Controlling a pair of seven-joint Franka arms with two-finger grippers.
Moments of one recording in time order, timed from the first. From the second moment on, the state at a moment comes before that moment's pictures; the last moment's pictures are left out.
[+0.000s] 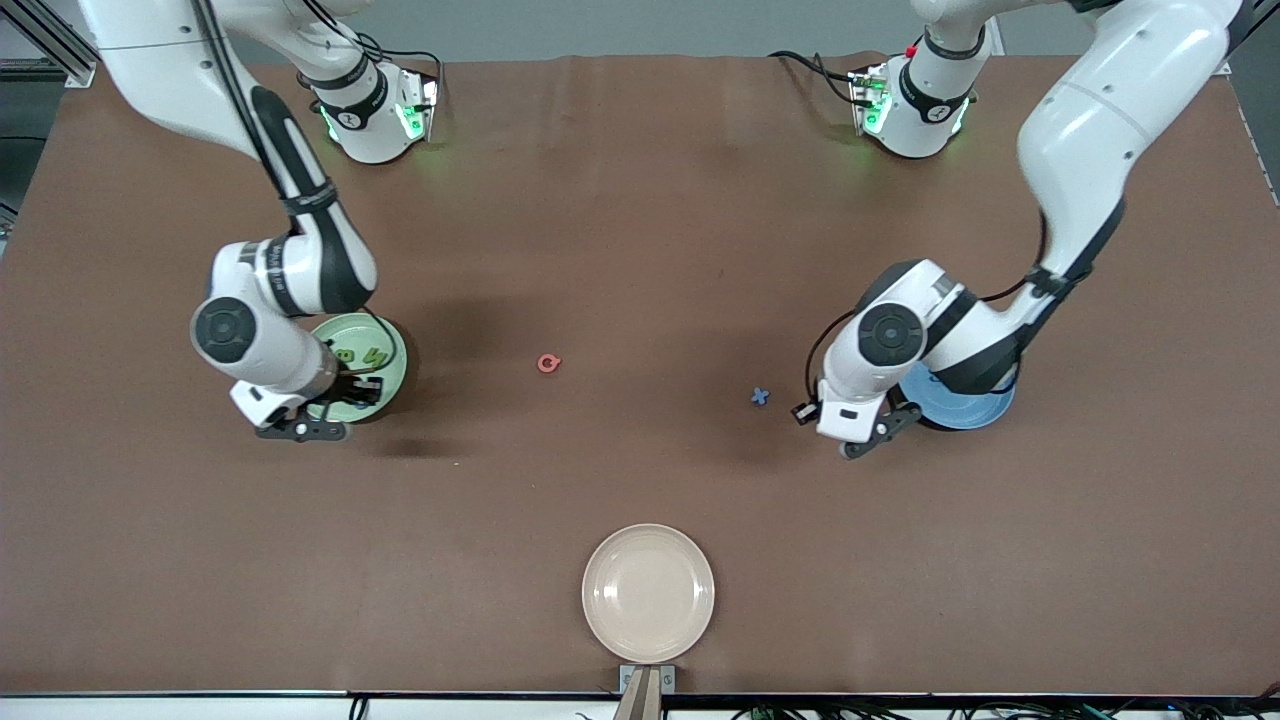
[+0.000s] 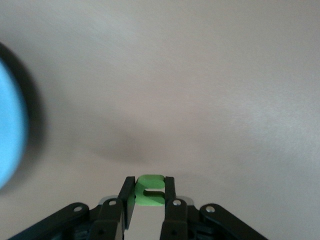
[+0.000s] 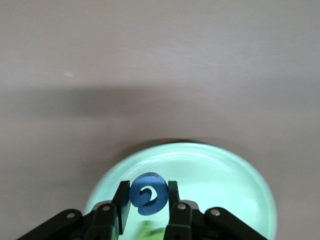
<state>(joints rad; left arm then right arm) 0.39 0.72 -0.88 -1.81 0.65 2.13 -1.27 0.17 0.40 -0.10 -2.07 0.02 2.38 0.05</state>
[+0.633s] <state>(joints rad) 0.86 0.71 -1.07 -1.99 0.80 2.07 -0.81 0.10 0.41 -0.10 -2.16 0.02 2.50 -0.04</state>
